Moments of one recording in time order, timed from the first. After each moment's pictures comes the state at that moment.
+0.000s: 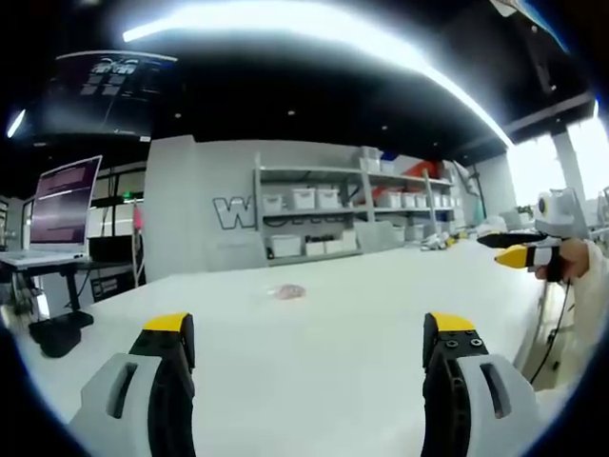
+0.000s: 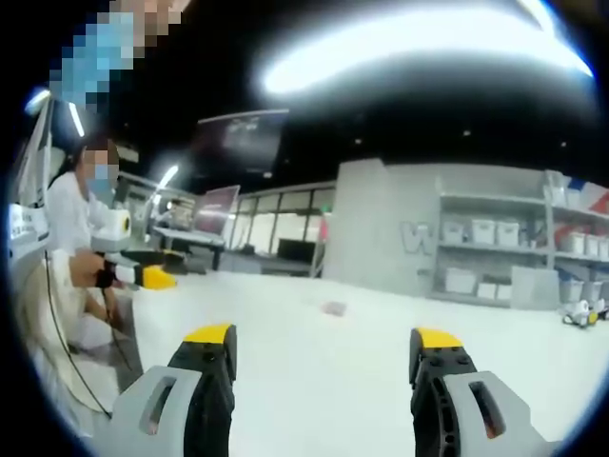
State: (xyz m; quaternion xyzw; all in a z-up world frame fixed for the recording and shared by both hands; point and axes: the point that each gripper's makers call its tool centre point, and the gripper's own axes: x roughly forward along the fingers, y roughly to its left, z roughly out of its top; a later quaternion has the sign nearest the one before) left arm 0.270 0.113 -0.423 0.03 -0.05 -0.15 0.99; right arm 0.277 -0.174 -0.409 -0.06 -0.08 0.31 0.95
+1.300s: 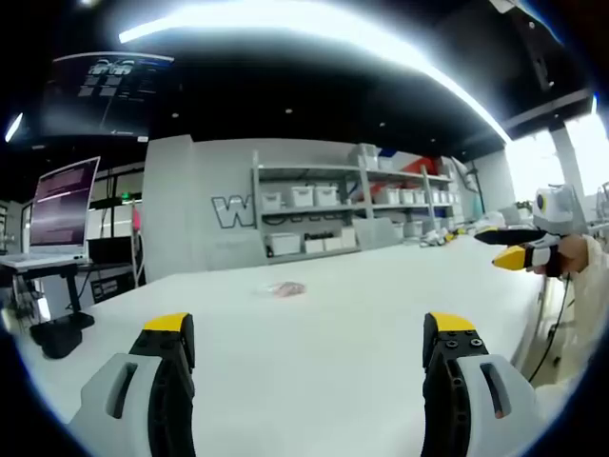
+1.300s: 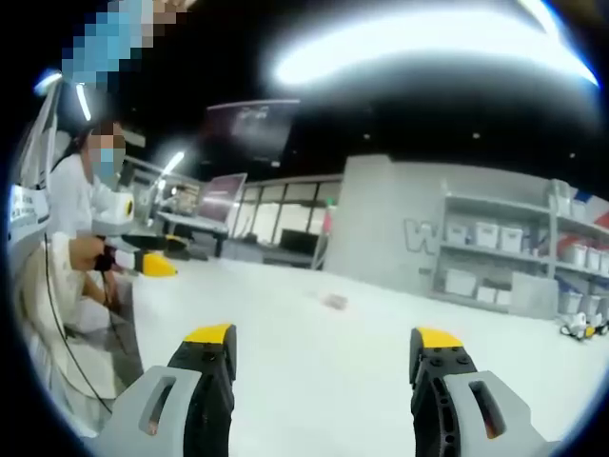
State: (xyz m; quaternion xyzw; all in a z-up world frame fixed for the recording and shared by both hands) left arm 0.268 0.114 -0.424 0.04 -0.04 -0.15 0.99; right arm 0.278 -0.168 -0.416 -0.09 -0.07 0.31 0.94
